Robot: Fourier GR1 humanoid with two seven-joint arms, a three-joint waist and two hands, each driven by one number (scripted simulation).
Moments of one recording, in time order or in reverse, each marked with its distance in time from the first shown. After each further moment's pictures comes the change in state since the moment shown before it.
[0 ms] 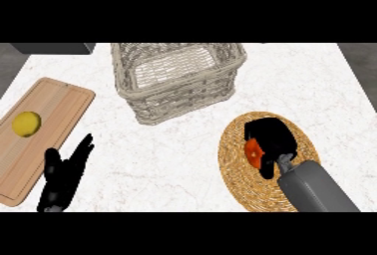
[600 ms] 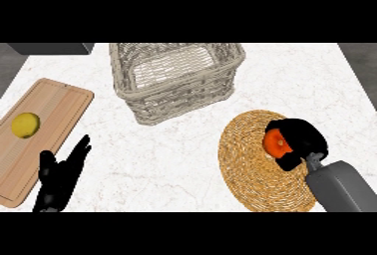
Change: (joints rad) left arm 0.010 0.024 -0.001 0.006 0.032 -0.008 -0.021; right arm 0.047 -0.113 -0.106 0.013 -0.169 0.031 -0.016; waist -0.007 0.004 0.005
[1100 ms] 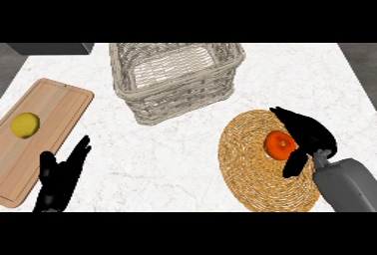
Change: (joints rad) left arm 0.007 0.010 -0.019 -0.010 0.008 0.026 0.000; right arm -0.007 -0.031 -0.024 -0.073 -0.112 0.066 0.097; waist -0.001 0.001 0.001
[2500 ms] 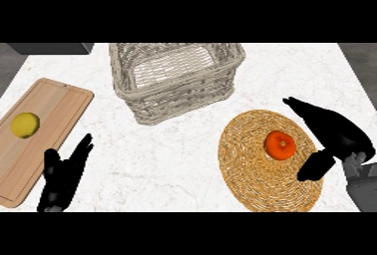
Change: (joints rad) left arm -0.023 0.032 -0.055 0.022 0.040 0.058 -0.013; right arm 0.008 -0.174 0.014 -0.277 -0.242 0.015 0.154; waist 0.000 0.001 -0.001
